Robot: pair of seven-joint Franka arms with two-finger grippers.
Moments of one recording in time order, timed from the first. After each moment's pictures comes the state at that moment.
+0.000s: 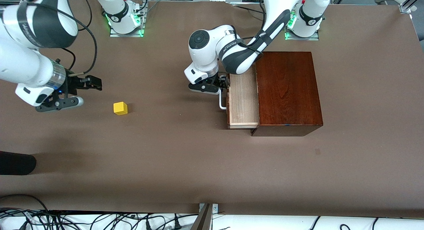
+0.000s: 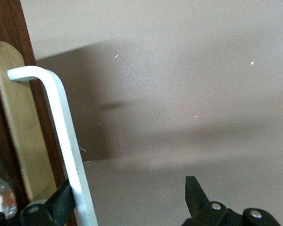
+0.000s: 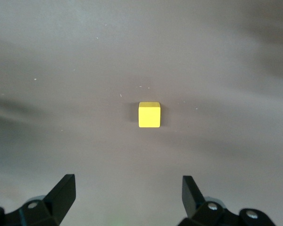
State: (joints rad) left arm -0.55 0.68 -0.42 -1.48 0.37 2.03 -0.89; right arm 0.25 0.20 -0.13 -1.66 0.05 1.69 -0.09
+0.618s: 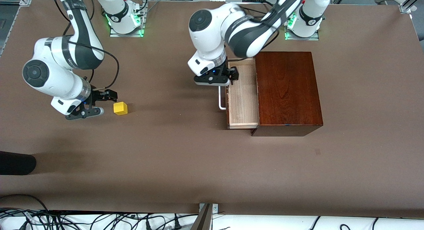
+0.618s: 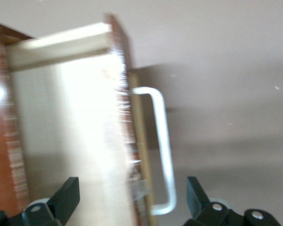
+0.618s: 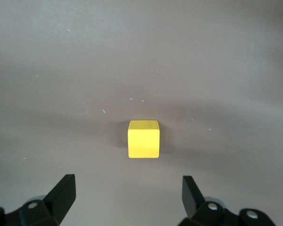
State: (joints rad) left arm -0.50 0.50 -0.42 -1.42 0.37 1.72 -0.89; right arm 0.25 0.24 -0.13 -1.95 0.05 2.06 -0.10
